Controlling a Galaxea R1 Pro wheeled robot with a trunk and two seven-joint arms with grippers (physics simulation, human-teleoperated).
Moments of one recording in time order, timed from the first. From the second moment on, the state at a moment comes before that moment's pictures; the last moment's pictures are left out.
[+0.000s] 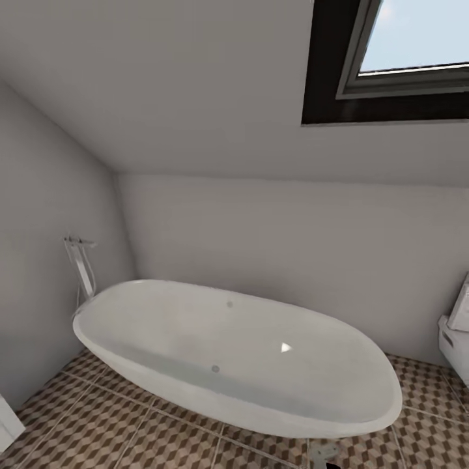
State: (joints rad) left arm -0.39 -0.04 -0.31 0.07 0.45 -0.30 0.16; right arm -0.49 0.02 -0.04 0.07 0.21 -0.21 -0.03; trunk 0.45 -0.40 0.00
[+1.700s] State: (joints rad) left arm -0.39 -0.04 -0.31 0.07 0.45 -0.30 0.16; right arm -0.49 0.02 -0.04 0.07 0.21 -0.21 -0.03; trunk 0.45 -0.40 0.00
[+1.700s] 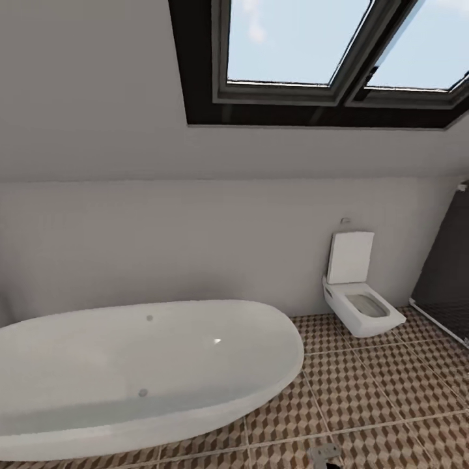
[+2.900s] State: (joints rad) left arm -0.39 -0.04 -0.31 0.07 0.45 -0.30 0.16; right arm -0.49 0.02 -0.05 0.07 0.21 -0.21 -0.03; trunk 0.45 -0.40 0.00
